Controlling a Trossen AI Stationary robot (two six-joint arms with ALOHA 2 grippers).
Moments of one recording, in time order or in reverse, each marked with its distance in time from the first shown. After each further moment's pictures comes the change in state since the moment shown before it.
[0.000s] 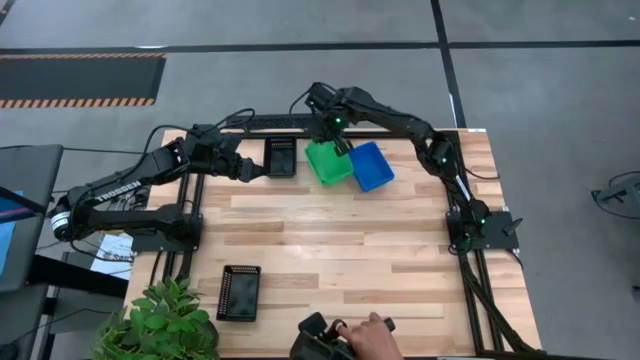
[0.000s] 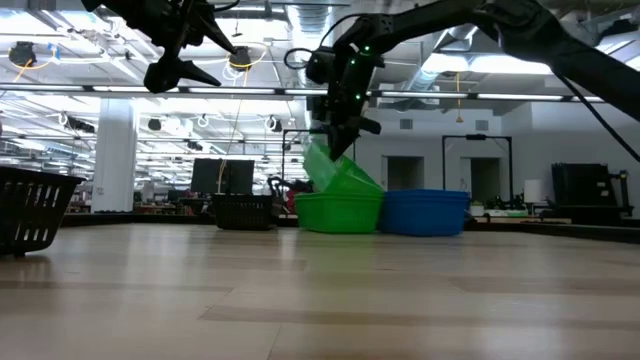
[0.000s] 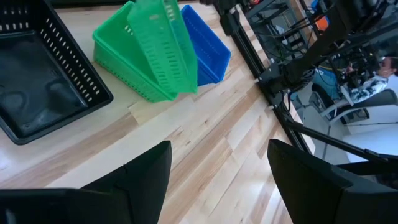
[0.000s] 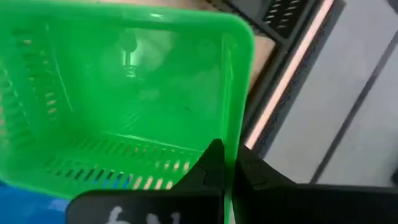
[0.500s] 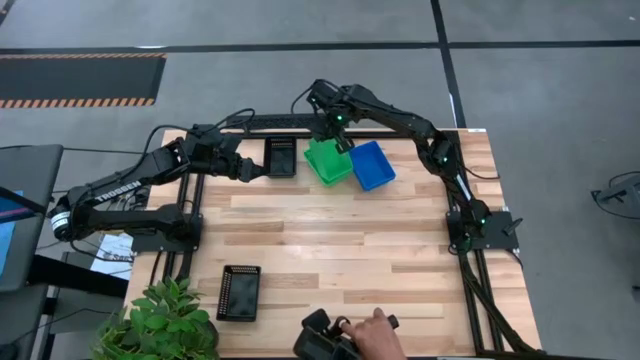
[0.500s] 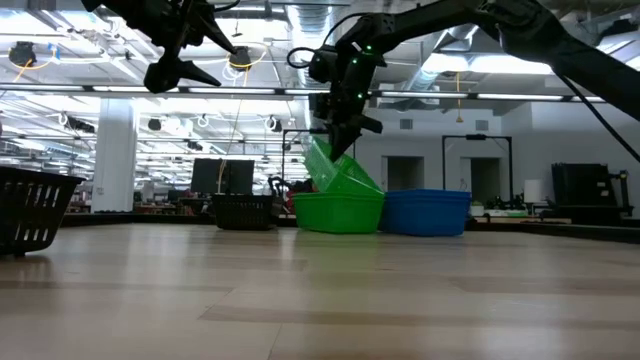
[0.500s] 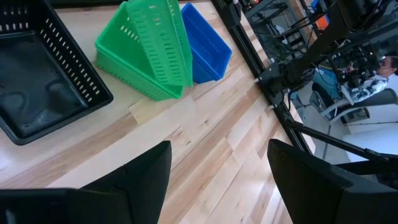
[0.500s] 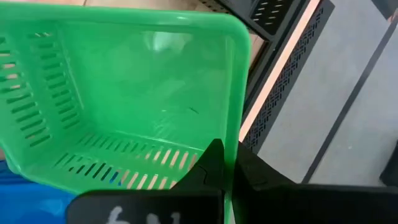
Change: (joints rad) left arm 0.000 0.000 0.000 0.000 0.000 0.003; right arm -0.014 -0.008 0.003 0.007 0.003 -0.027
